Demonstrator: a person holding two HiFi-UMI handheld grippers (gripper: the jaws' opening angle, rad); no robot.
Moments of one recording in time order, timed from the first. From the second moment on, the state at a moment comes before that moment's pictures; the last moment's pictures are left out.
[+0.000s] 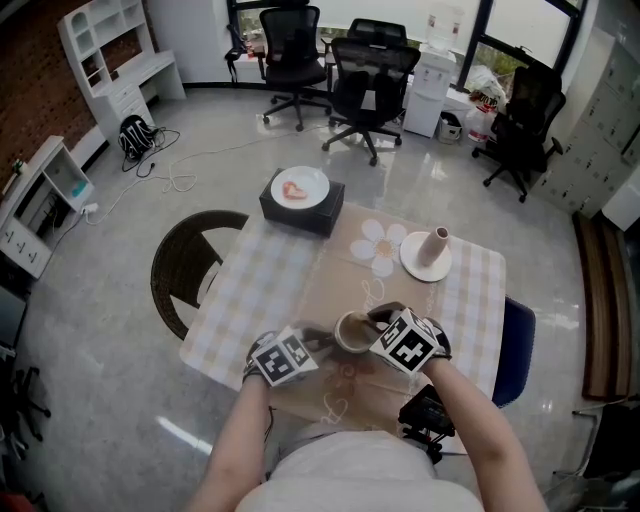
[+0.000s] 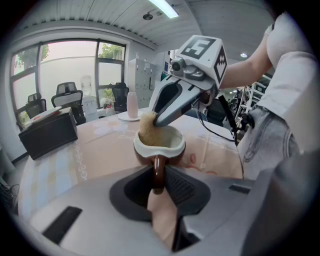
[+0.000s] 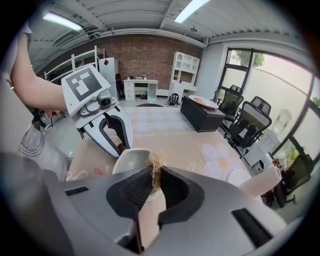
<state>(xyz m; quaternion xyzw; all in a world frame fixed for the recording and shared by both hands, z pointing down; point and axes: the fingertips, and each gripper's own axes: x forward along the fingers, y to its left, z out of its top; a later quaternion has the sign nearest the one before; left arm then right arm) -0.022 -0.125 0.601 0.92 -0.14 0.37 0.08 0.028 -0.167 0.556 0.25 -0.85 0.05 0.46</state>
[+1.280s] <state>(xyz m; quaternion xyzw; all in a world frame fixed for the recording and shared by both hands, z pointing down) -0.020 -0.124 0.599 0.92 -0.15 0.36 0.09 0.021 -0.129 0.562 0.10 -0.86 0.23 0.44</state>
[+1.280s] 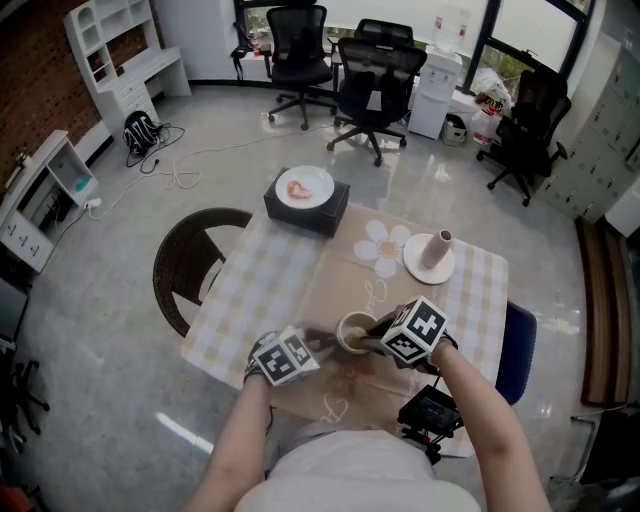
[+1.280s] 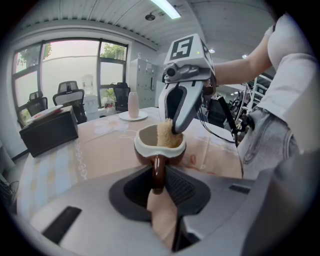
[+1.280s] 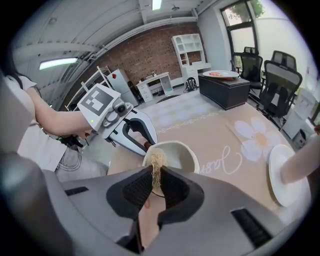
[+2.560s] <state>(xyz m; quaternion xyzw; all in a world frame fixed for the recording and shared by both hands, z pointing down) -0.021 -0.125 0.600 0.92 -0.15 0.36 0.09 0.012 -0.125 0.563 0.08 -0.88 0.13 0.45</state>
